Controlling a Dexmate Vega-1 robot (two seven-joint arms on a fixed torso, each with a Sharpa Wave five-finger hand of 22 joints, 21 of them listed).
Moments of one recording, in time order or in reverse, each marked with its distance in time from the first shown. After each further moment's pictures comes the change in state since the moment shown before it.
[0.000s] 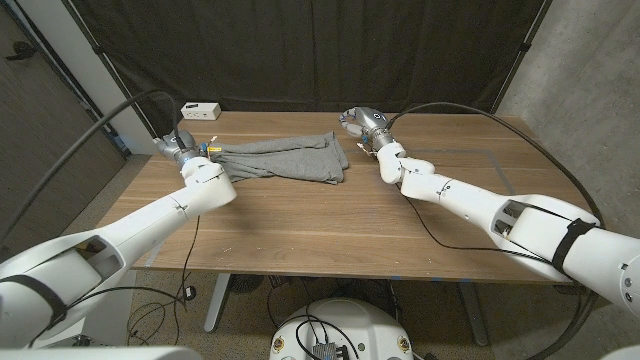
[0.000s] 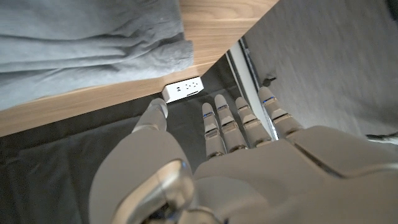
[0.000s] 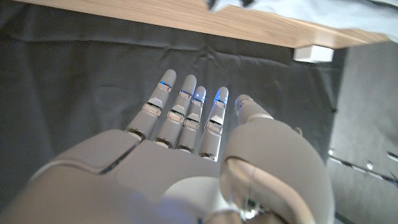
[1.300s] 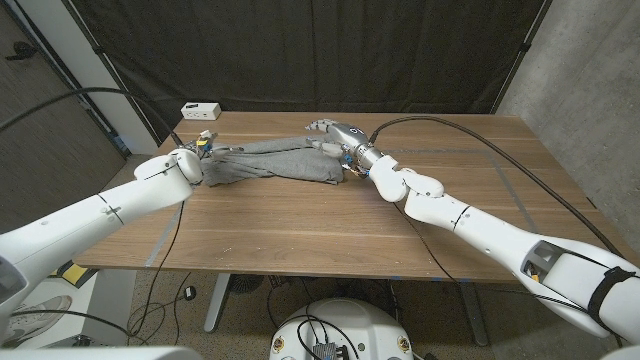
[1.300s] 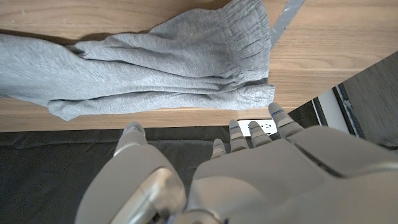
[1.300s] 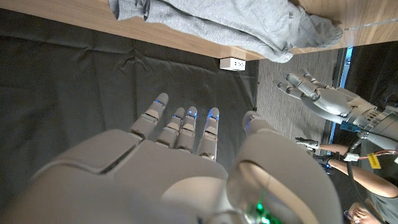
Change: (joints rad) left arm 0.111 0.281 -0.133 -0.279 -0.154 -0.305 -0.473; left_hand -0.211 -0.115 -0.163 0.038 0.047 -0.548 -0.041 -0.011 -0.014 -0.408 0.045 -0.004 -0.068 -0.342 0.100 -0.004 -0.009 -0.155 0.048 -0.109 -0.013; right arm -0.215 -0.108 0.129 -0.375 -0.205 0.075 0.234; right_hand -0.241 -0.036 -0.015 0.068 0.001 -0.336 -0.072 -0.015 -0.012 -0.297 -0.043 -0.081 -0.037 -0.415 0.014 -0.088 -0.189 -0.295 -0.023 -0.147 -0.014
